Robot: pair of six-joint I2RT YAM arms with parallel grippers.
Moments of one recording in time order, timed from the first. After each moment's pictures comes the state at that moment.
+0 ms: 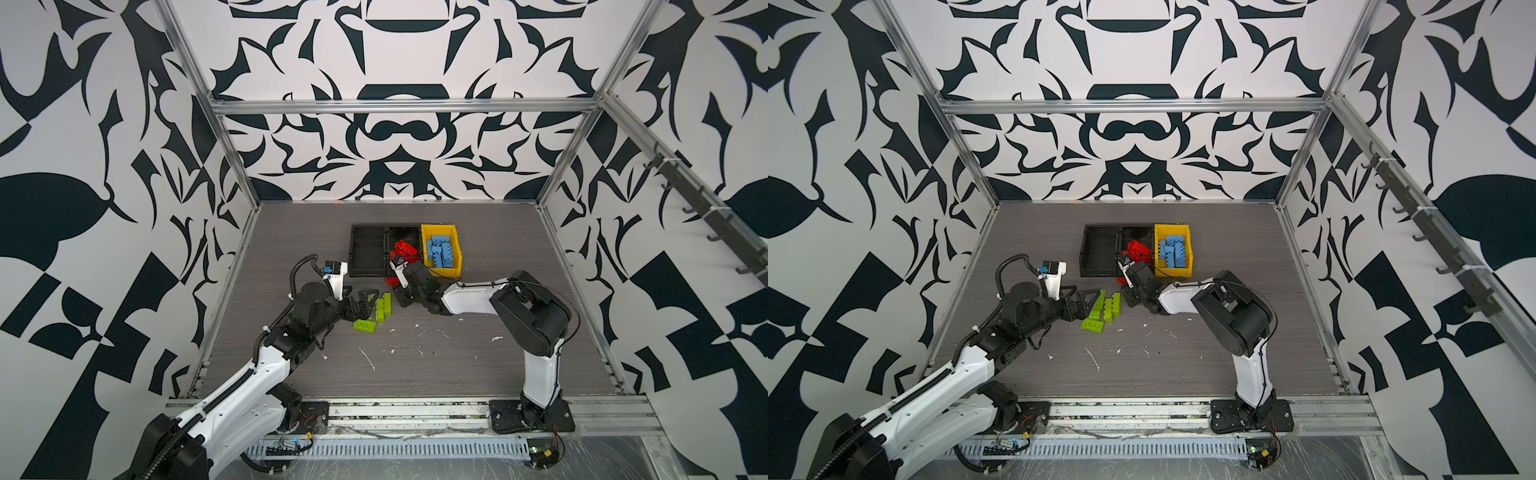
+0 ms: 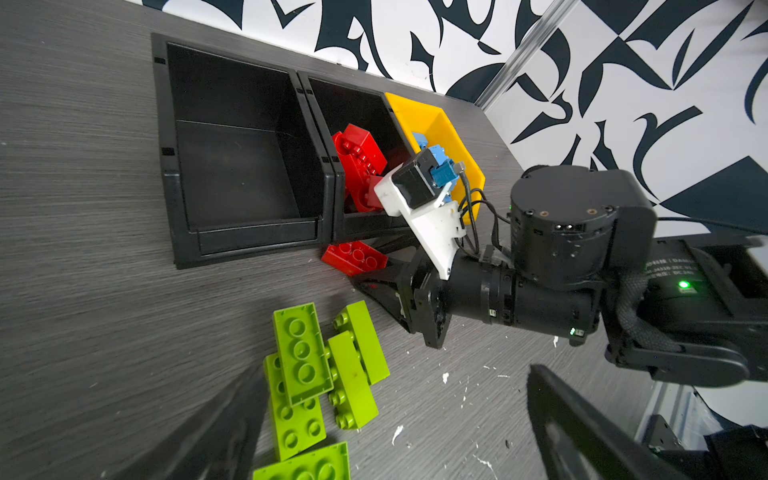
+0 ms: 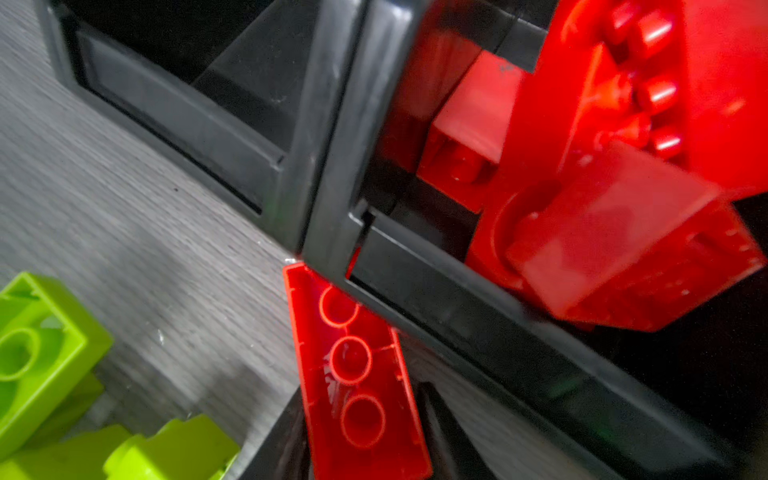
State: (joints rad) left arm -0.54 0.89 0.43 0.08 0.20 -0.47; right arm 0.75 1.95 1.02 0.16 0.08 0.13
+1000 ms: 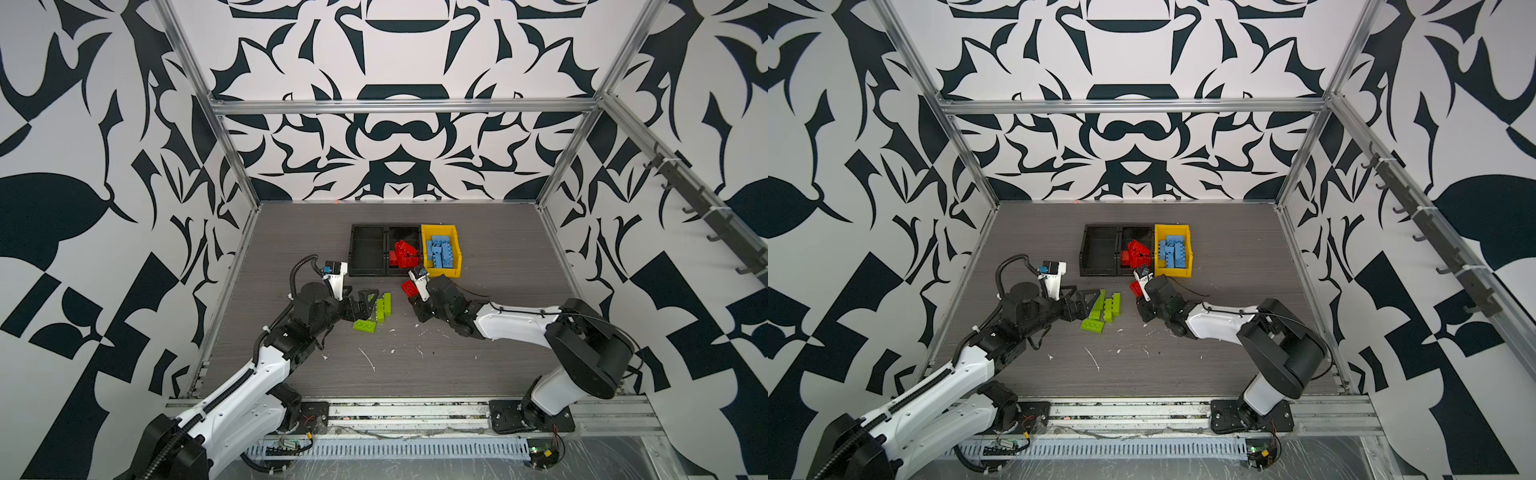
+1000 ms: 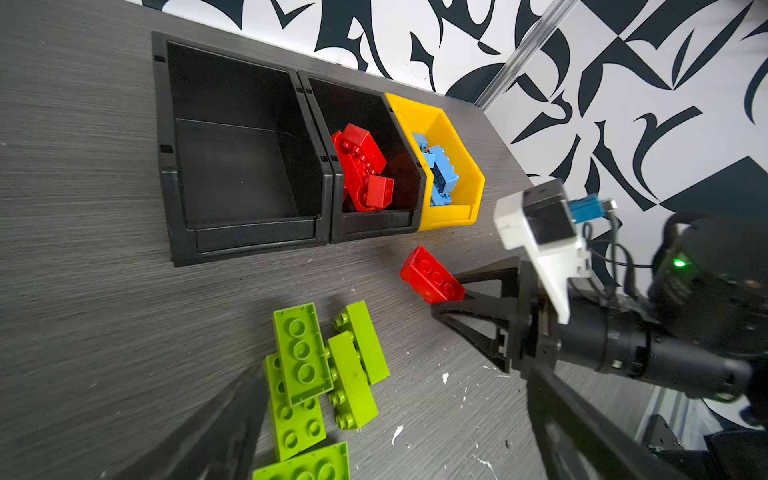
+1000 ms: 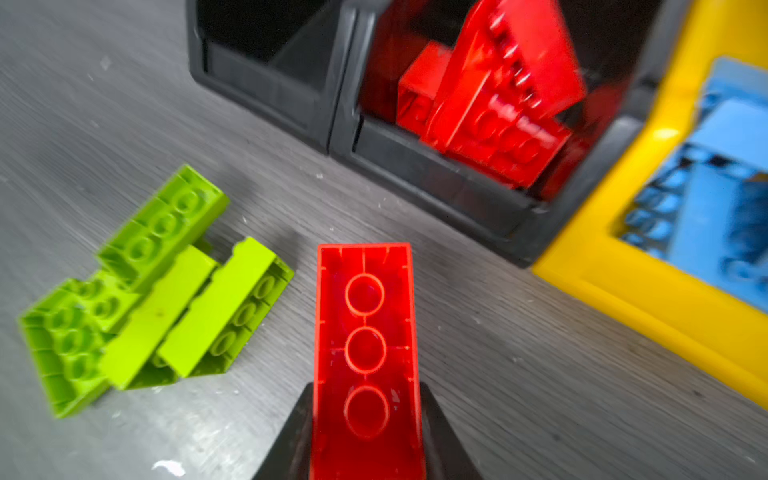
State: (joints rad) left arm -0.54 0.89 0.43 0.08 0.20 -0.47; right arm 0.77 1.55 0.70 0.17 0.09 0.20
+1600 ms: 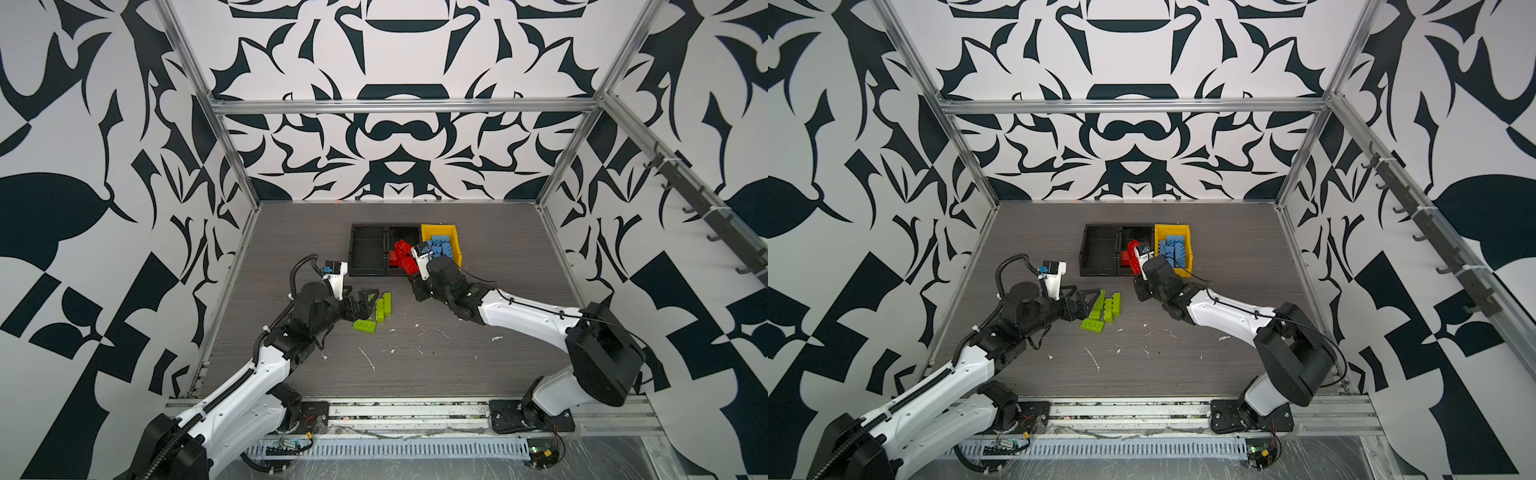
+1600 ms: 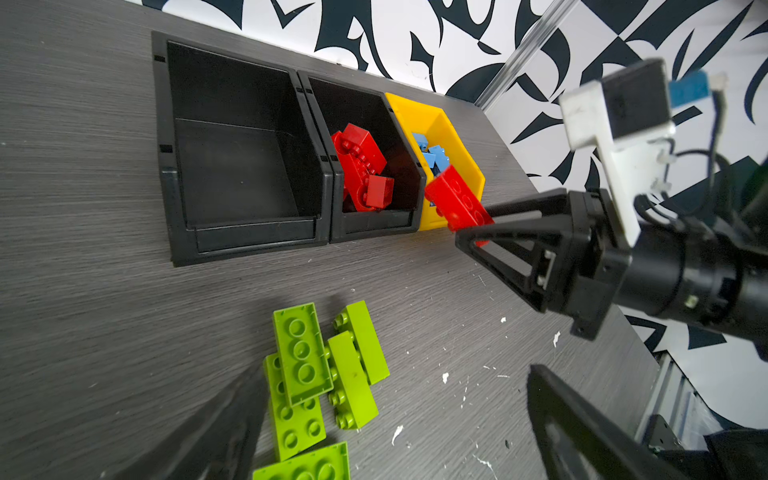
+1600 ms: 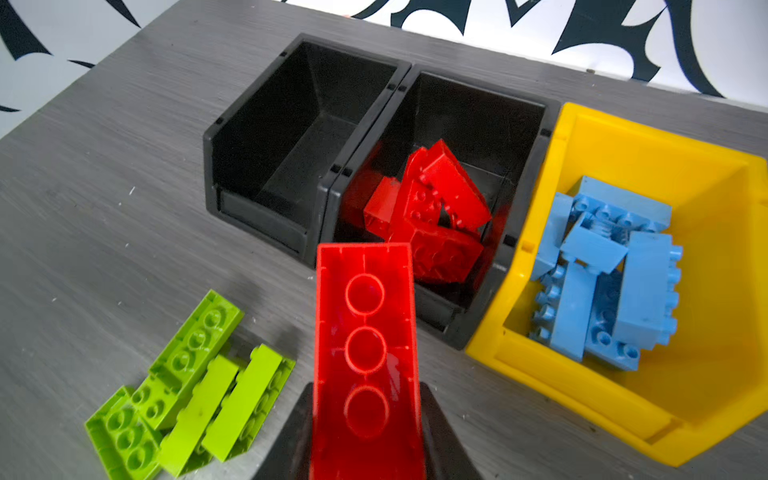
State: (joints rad) left arm -0.54 0.89 0.43 0.08 0.20 -0.47; right arm 0.73 1.56 0.93 0.02 0.14 0.23
